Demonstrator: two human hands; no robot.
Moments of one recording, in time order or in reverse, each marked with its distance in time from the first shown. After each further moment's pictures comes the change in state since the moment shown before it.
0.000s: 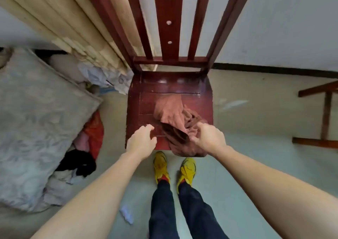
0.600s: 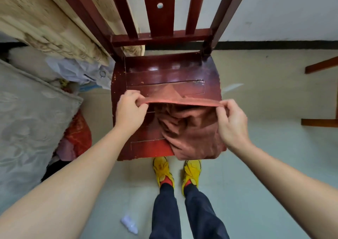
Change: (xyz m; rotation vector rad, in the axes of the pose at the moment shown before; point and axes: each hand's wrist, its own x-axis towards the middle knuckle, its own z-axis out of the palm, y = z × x) left_hand 0.141 -0.024 0.015 -0.245 0.303 0.172; right_hand 0.051 0.023 0.036 0.666 0.534 0.168
